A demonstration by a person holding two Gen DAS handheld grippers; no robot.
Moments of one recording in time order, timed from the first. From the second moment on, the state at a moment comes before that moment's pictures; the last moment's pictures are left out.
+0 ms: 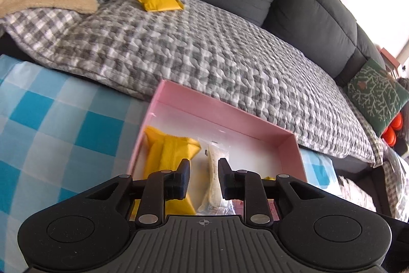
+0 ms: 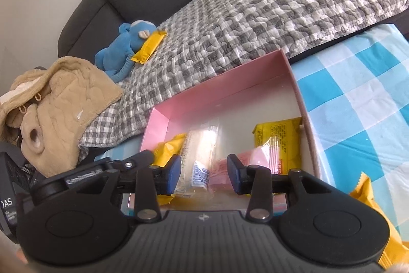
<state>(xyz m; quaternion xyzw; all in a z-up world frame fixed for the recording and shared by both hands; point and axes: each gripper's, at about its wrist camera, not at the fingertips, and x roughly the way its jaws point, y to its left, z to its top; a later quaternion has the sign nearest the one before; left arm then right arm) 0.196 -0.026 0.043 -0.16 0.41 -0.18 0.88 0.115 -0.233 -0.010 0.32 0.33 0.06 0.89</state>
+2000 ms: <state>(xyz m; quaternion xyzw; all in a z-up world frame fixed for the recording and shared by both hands) -0.022 0.036 -0.003 -0.10 0.52 -0.03 0.85 0.001 -0.248 -0.001 0.12 0.41 -0.02 0.91</state>
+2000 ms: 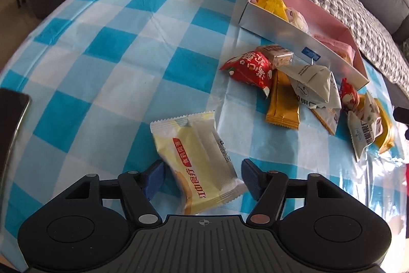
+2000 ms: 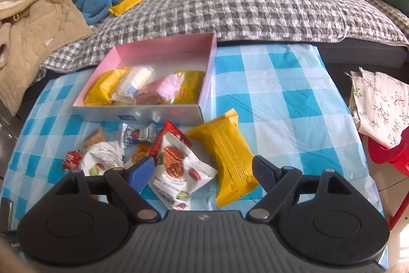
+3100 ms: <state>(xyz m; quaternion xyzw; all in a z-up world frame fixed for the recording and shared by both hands) -0.019 0.033 0.017 -0.11 0.47 -0.06 0.87 0.017 -0.239 -0.017 0.24 0.43 0.01 0.87</state>
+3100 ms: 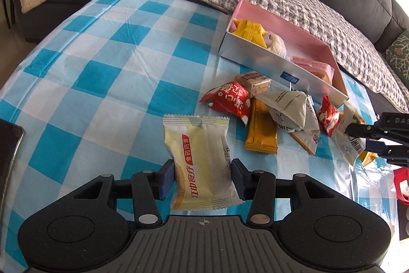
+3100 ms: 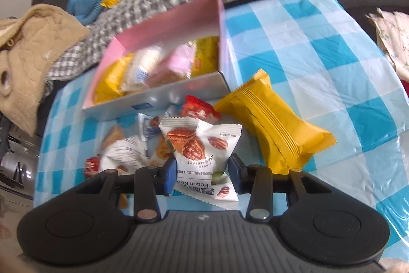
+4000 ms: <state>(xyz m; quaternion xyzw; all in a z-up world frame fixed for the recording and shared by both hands) 0.004 0.021 0.044 -0.09 0.43 -0.08 0.89 0.014 -0.241 0.000 0.25 0.39 0.02 0.89</state>
